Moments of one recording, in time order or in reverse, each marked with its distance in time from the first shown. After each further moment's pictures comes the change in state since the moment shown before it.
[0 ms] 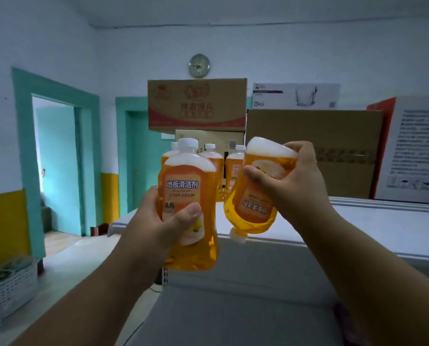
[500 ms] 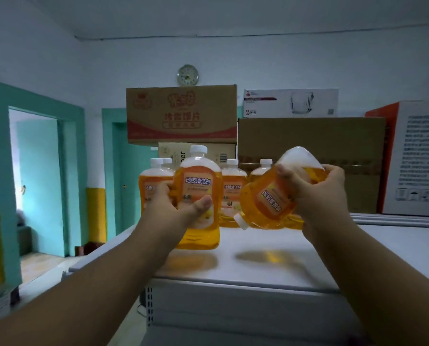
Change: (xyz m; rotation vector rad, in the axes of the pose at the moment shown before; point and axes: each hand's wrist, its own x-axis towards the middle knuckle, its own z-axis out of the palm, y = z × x) left_hand 0.138 -0.037 0.034 0.187 0.056 0.008; right_hand 0.074 0.076 0.000 0.342 0.244 0.377
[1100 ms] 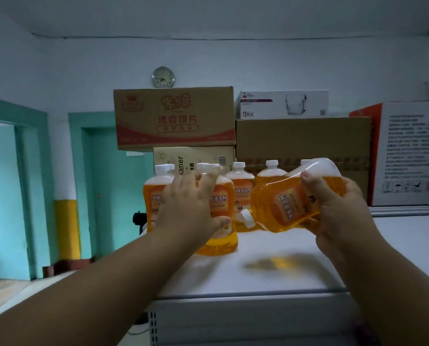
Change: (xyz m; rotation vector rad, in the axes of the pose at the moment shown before) left_hand 0.052 -0.010 -0.006 0.943 0.070 0.639; right_hand -0.034 0.002 0.017 0.189 0.080 0.128
